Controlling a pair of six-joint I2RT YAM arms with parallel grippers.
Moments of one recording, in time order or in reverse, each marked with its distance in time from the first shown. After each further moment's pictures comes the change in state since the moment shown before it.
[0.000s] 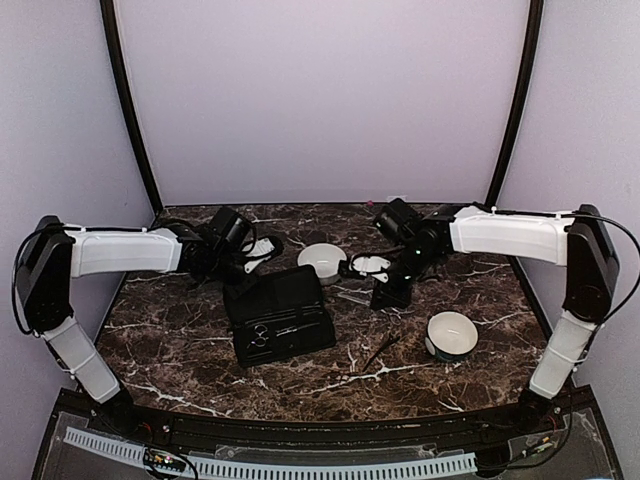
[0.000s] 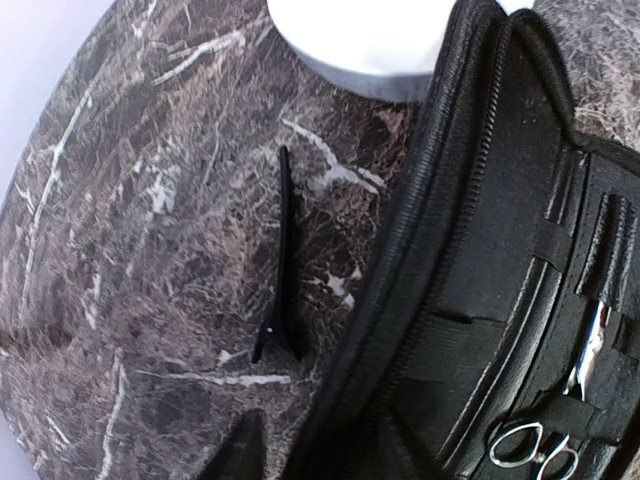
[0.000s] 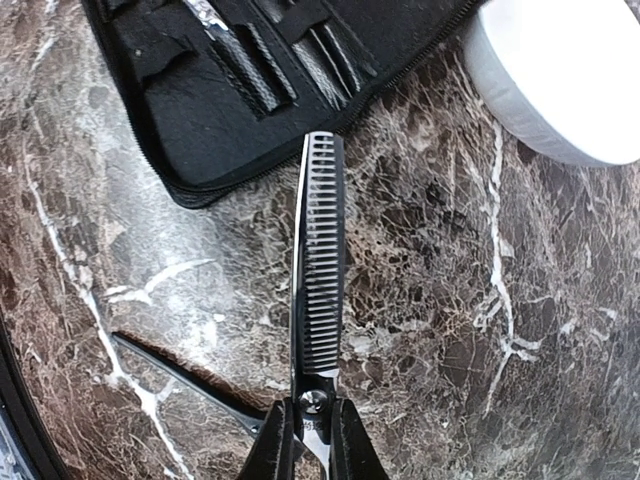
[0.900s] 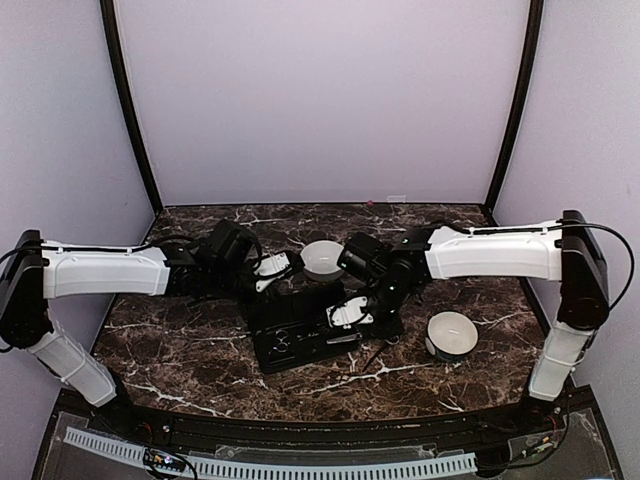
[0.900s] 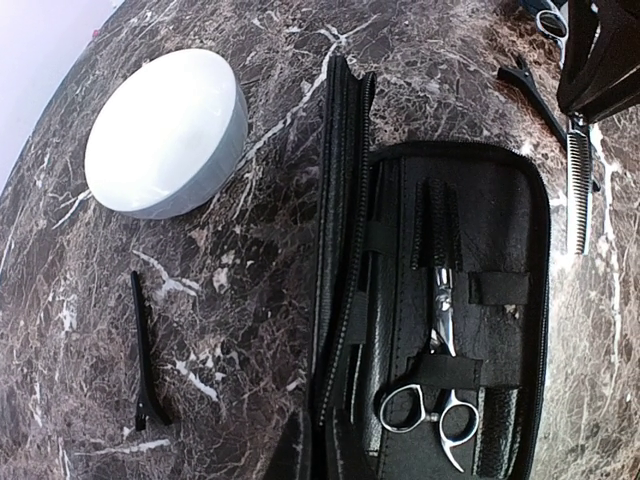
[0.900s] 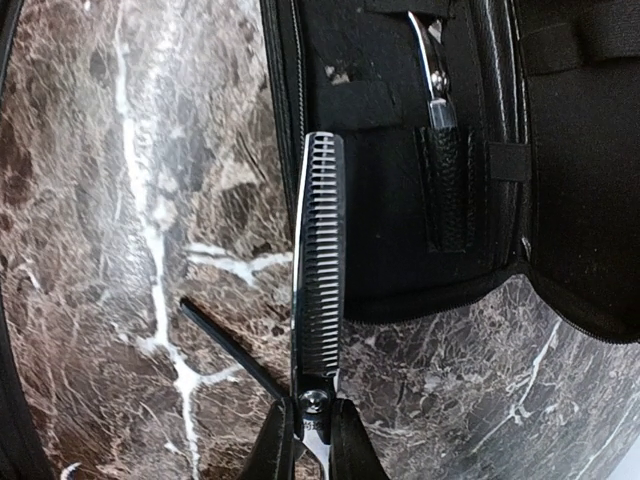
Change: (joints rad) left arm -0.163 -0.125 -0.126 0.126 0.200 0.025; right arm 0.241 0.026 0.016 -0.099 0.171 -0.249
